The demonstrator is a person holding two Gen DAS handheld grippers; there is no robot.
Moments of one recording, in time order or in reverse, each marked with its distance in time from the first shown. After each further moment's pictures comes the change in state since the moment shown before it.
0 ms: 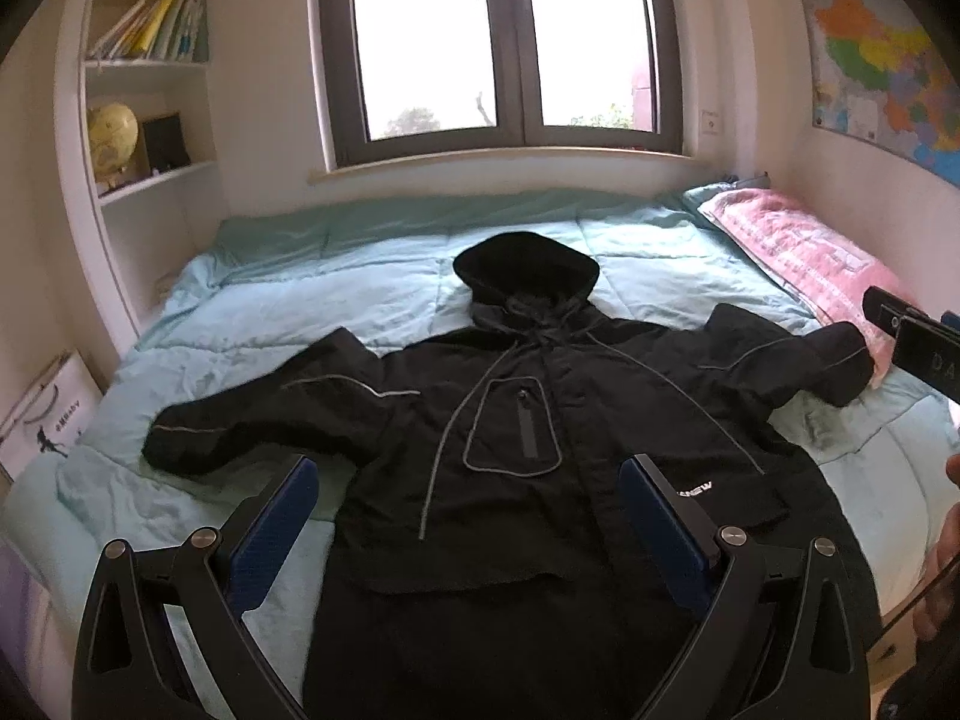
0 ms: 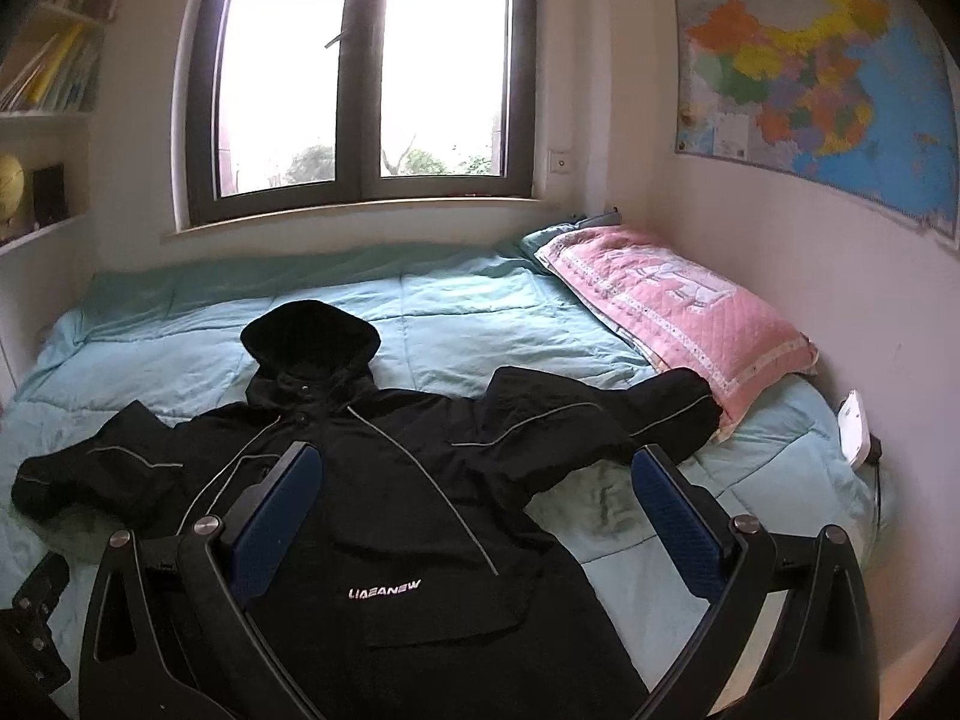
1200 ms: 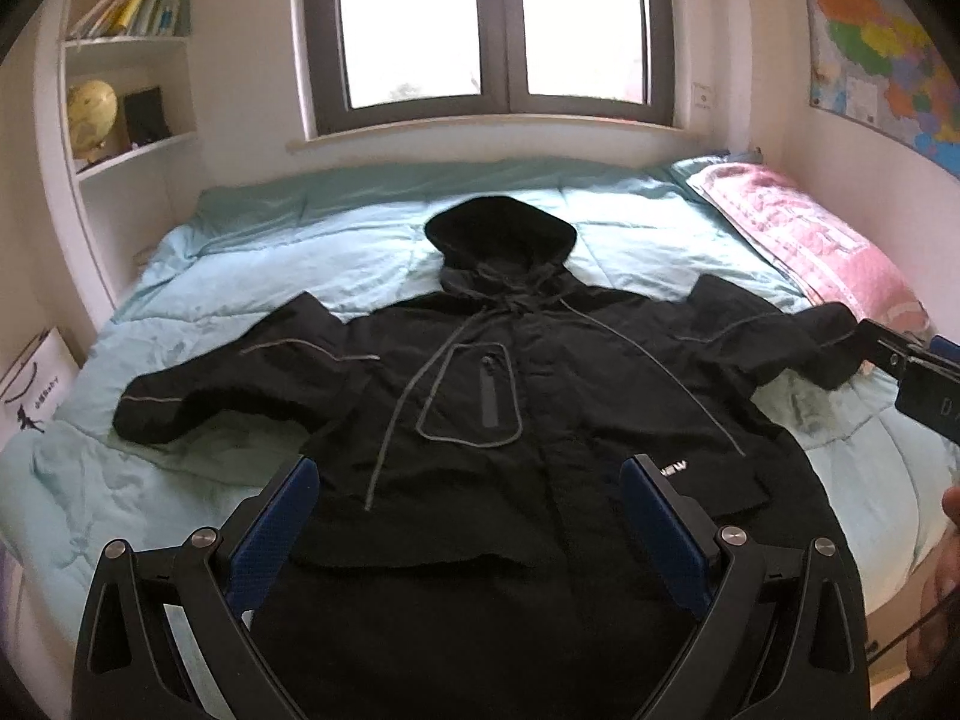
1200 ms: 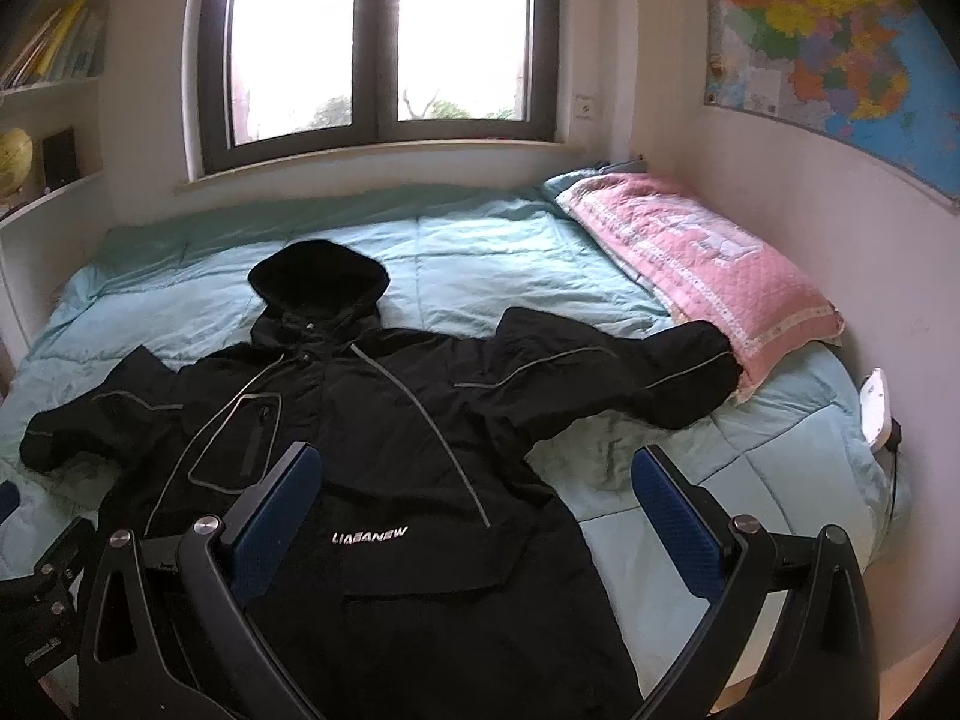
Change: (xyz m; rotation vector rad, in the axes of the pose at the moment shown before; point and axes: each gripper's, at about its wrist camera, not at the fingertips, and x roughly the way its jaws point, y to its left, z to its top) left arm 0.019 -0.041 -0.016 -0.014 0.081 -0.014; right arm 0.026 -0.024 -0.020 -0.039 0.138 0.071
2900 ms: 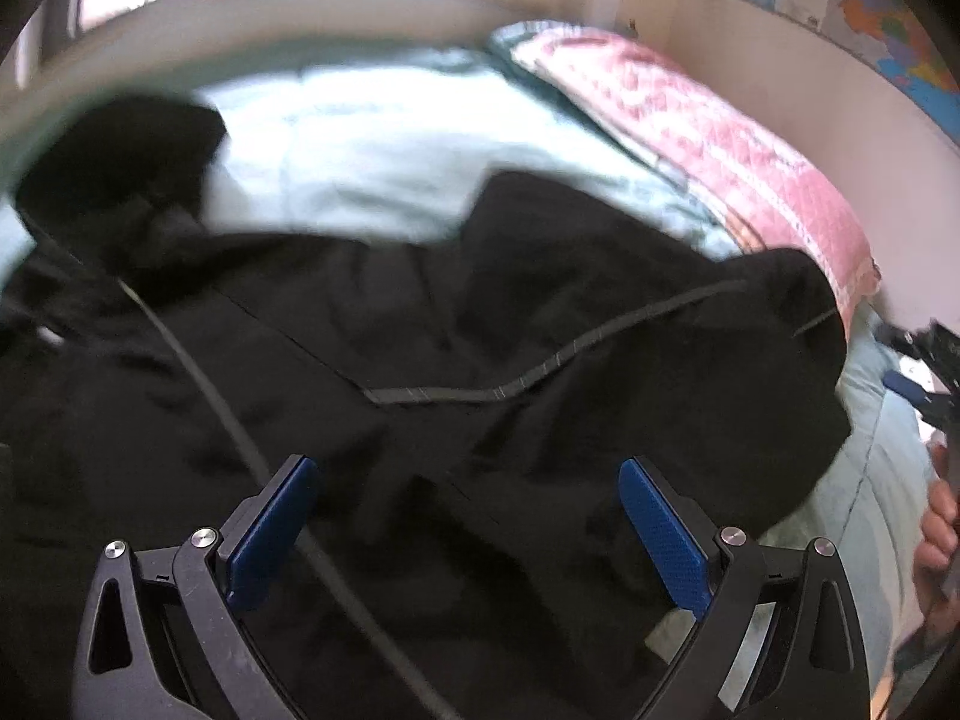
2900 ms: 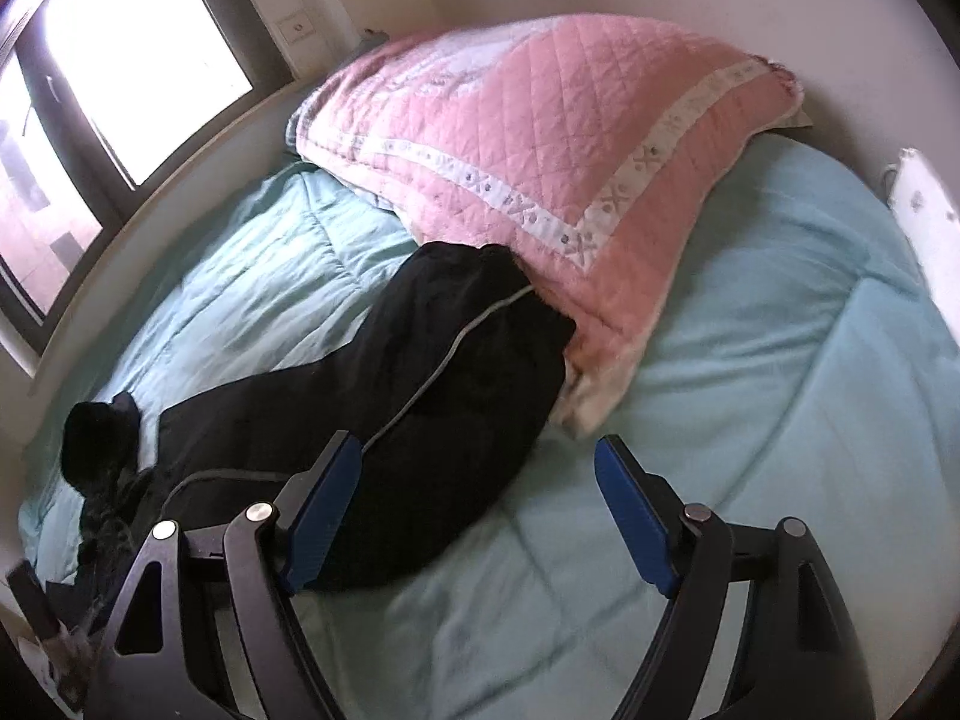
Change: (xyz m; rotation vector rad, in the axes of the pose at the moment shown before) left arm 0.330 -0.280 0.060 0.083 0.248 -0.433; right arm 0.297 -0.389 0.006 0.533 0.189 -0.028
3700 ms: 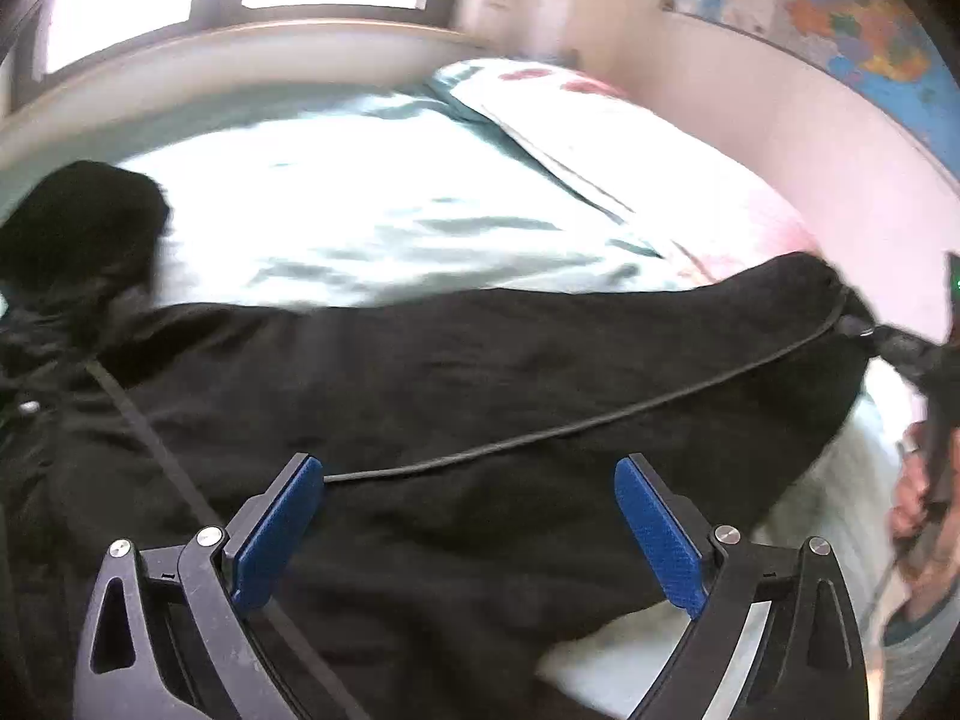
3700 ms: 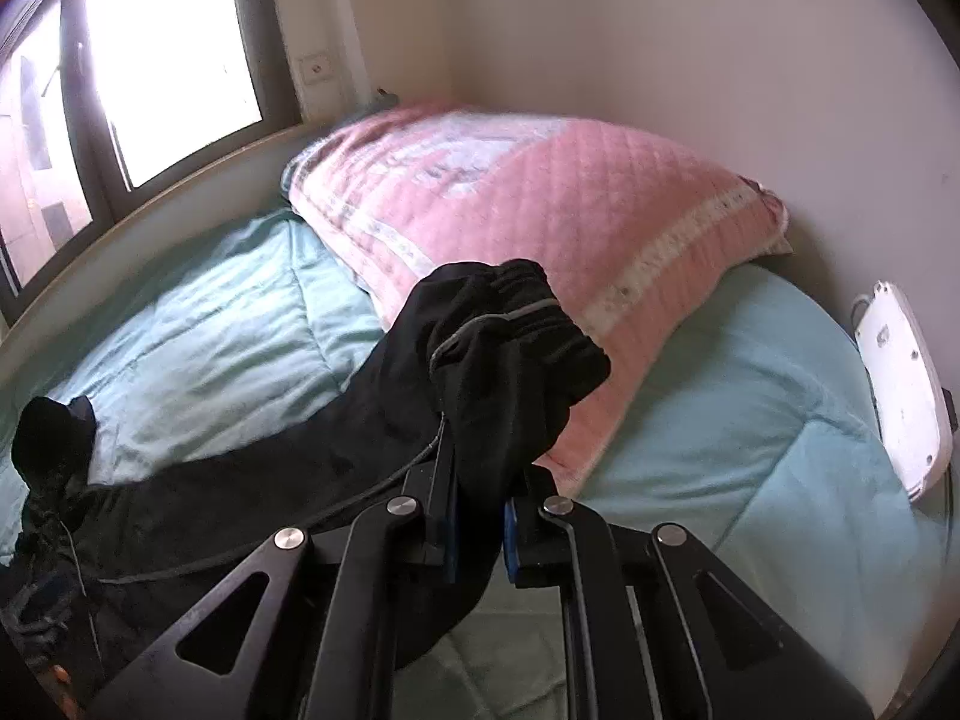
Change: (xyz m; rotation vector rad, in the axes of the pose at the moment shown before) left arm -0.025 -0.061 0.015 0.088 -0.077 -0.089; right arm -0.020 -0.001 0.023 -0.139 -0.167 -0.120
